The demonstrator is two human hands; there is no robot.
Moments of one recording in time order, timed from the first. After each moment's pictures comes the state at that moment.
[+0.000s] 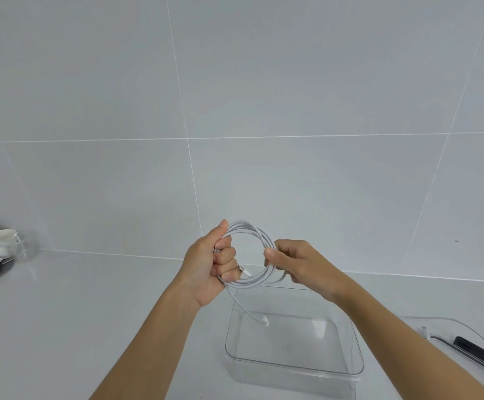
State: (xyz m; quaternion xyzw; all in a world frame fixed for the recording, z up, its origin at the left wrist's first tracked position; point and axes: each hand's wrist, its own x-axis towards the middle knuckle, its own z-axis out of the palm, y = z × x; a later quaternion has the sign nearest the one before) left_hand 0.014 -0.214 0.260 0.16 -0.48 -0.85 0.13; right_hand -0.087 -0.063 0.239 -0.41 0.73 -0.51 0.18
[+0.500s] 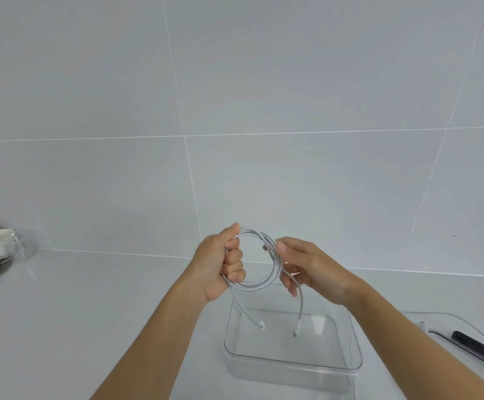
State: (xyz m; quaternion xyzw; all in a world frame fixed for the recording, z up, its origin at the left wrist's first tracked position) left_hand 0.003 -0.207 0.256 0.21 -0.54 -0.81 0.09; right_hand -0.094 -0.053 0.231 -0.38 0.65 -0.59 0.30
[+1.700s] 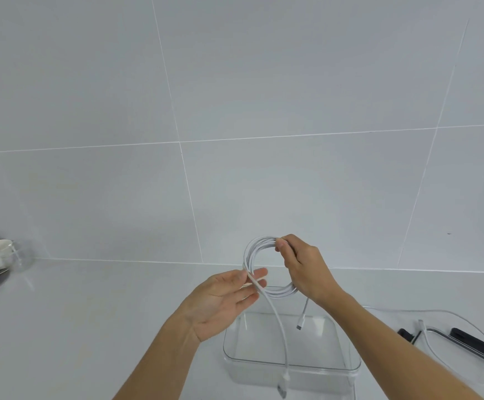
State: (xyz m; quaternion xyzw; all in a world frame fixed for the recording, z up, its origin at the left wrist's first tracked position) left_hand 0.020 -0.205 0.209 0.12 -0.48 -0.87 0.01; right_hand -0.095 -0.068 0.211 -0.33 0.78 -0.54 0.00
